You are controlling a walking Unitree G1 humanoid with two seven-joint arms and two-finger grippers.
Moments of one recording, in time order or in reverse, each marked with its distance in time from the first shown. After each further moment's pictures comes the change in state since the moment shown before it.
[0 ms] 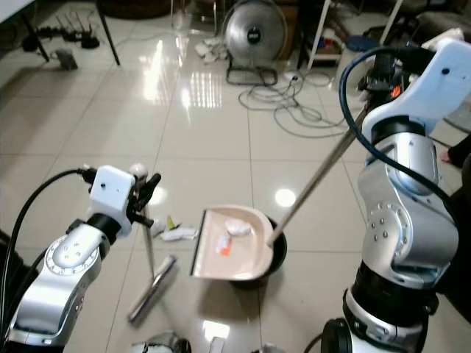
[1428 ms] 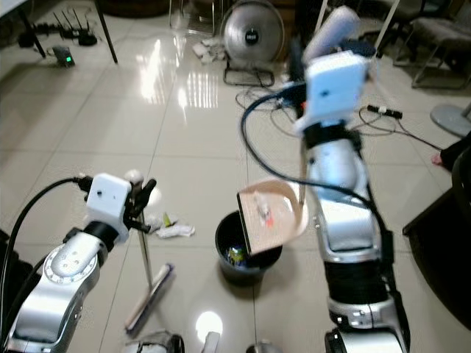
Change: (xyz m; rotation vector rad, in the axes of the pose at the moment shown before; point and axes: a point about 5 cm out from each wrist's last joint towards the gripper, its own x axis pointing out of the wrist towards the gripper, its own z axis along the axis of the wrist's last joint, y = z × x) left arm -0.006 0.001 -0.008 0.002 0.014 0.043; right arm 0.000 0.071 -0.038 -0.299 -0.277 0.426
